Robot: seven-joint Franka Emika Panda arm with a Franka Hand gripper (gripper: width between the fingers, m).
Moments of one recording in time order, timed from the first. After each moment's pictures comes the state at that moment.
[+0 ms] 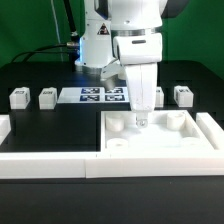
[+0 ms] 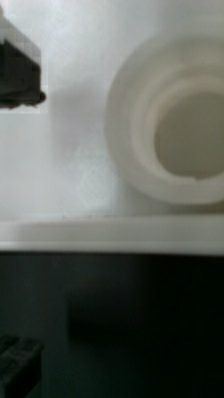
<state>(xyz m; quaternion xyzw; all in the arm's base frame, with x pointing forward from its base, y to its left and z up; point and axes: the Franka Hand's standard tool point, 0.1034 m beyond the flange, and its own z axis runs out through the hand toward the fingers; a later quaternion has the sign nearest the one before) 0.494 0.044 0.013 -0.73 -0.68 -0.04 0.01</state>
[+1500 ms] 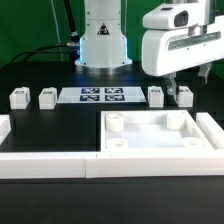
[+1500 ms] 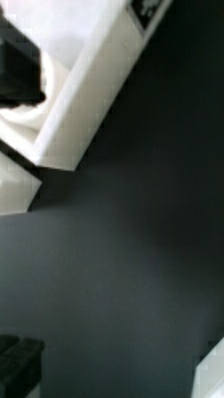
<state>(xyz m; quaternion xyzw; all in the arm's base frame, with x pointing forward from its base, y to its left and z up) 0.461 0.147 0.060 -0.97 -0.23 -0.01 0.02</state>
